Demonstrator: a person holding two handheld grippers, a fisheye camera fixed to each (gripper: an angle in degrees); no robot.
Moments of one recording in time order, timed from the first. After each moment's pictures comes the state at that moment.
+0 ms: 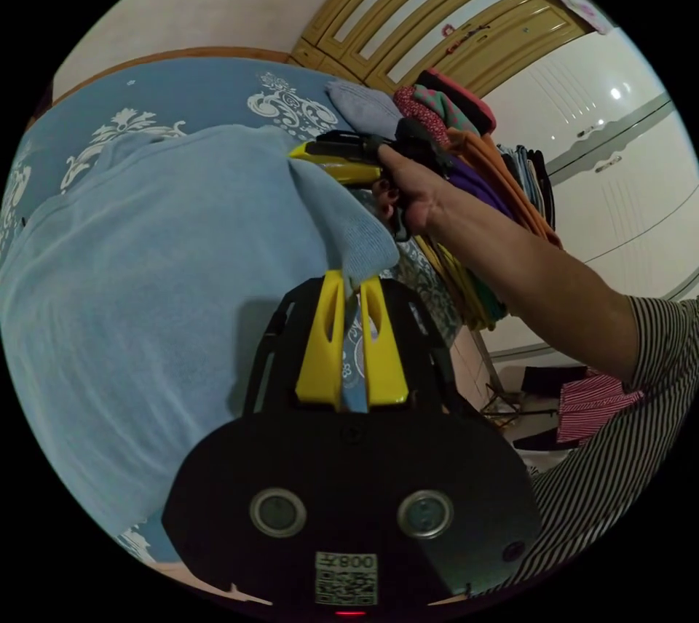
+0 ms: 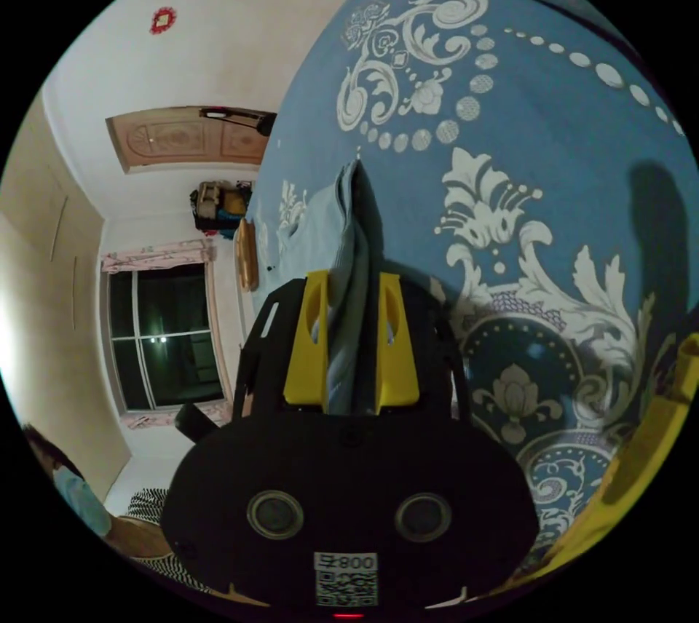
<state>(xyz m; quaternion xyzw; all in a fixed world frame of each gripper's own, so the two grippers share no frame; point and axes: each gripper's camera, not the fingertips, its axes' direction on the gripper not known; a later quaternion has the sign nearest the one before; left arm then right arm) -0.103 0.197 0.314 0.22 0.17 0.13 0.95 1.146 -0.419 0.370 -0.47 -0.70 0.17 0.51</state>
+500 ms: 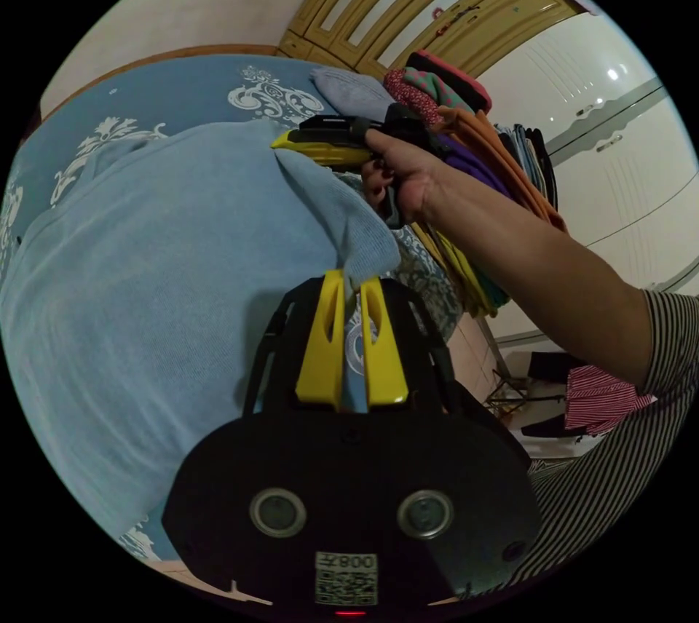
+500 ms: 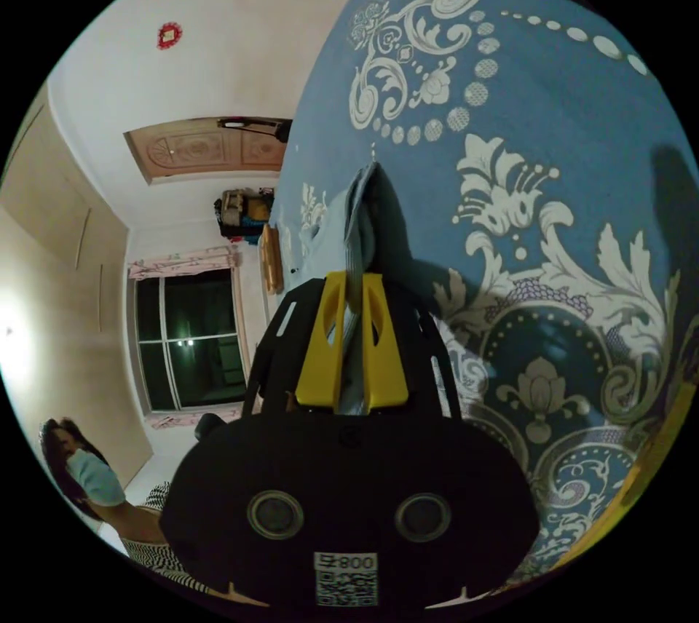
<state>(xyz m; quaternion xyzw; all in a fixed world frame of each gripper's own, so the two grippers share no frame) -0.076 0.235 0.266 0.20 0.15 0.15 0.96 1.065 -0.374 0.374 -0.46 -0.72 0.21 0.47</state>
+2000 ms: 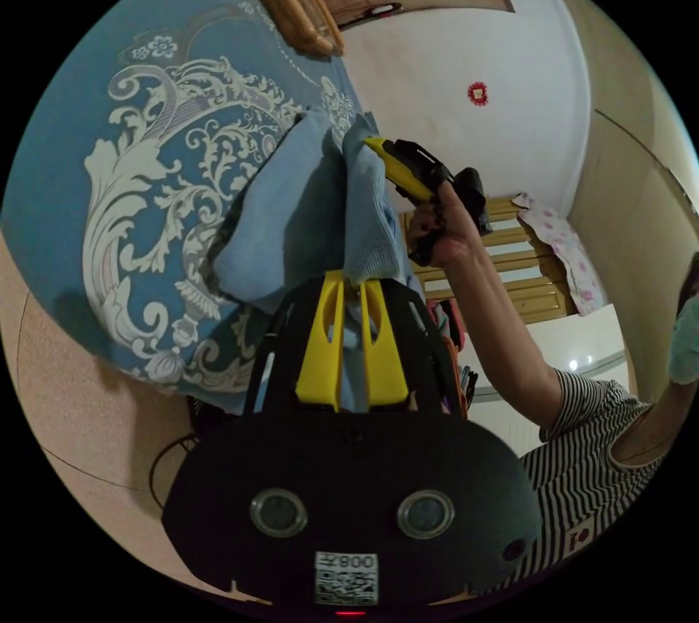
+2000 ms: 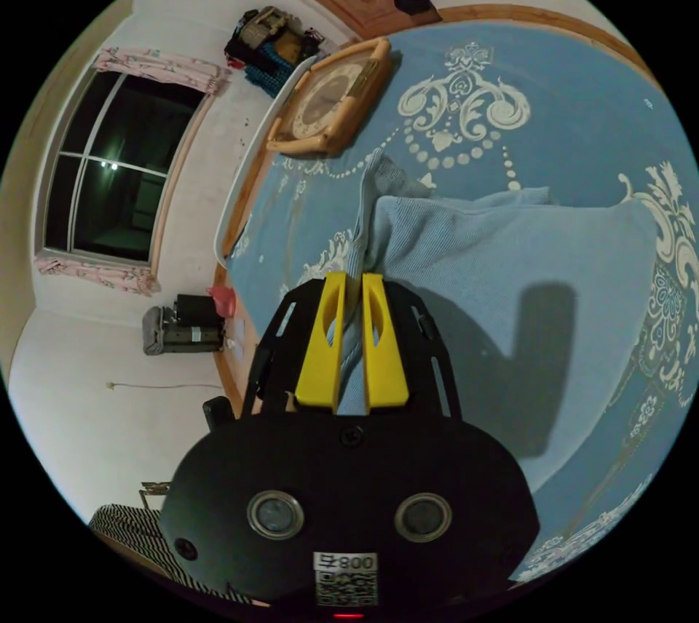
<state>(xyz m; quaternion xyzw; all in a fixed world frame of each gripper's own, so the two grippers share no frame) -0.463 0.643 -0.106 0.41 0.38 -0.27 0.79 0.527 -0.282 -0.021 -0.36 -0.75 -0.15 0.53</state>
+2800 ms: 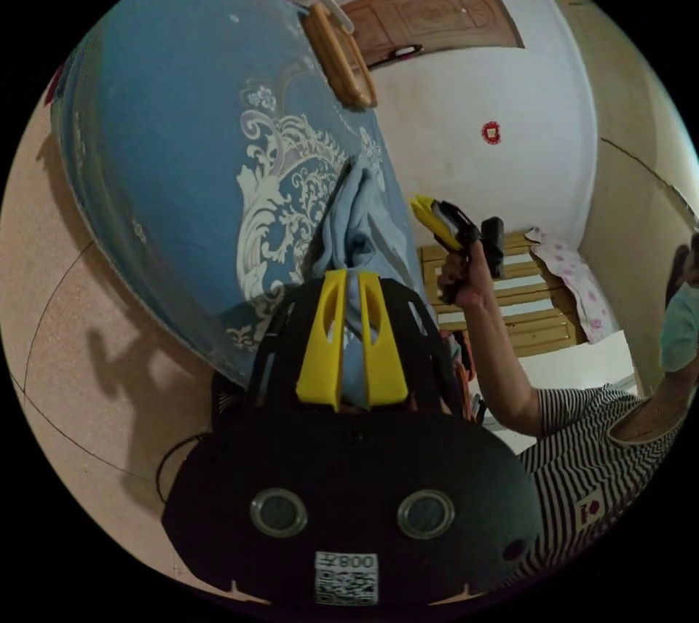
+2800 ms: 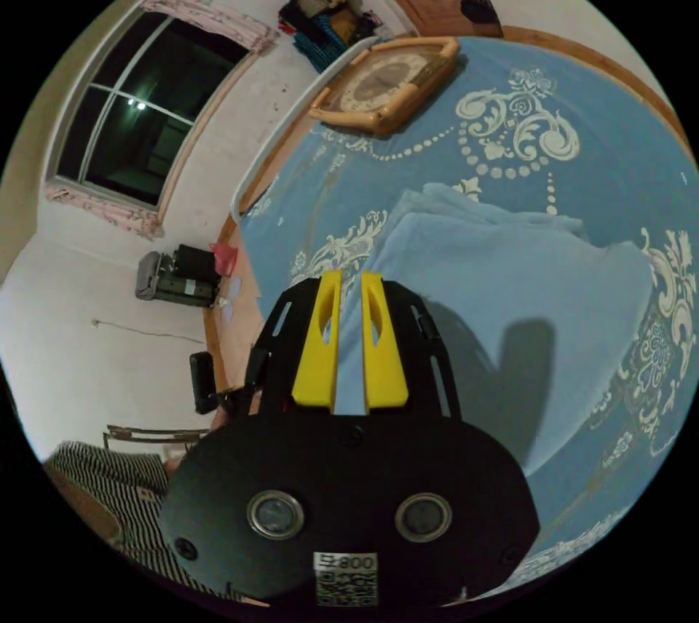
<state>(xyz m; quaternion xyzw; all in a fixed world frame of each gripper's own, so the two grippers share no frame) -0.498 0.783 -0.225 0.44 0.34 -0.34 0.76 0.509 -0.213 -0.023 -0.29 -0.78 -0.23 0.51</state>
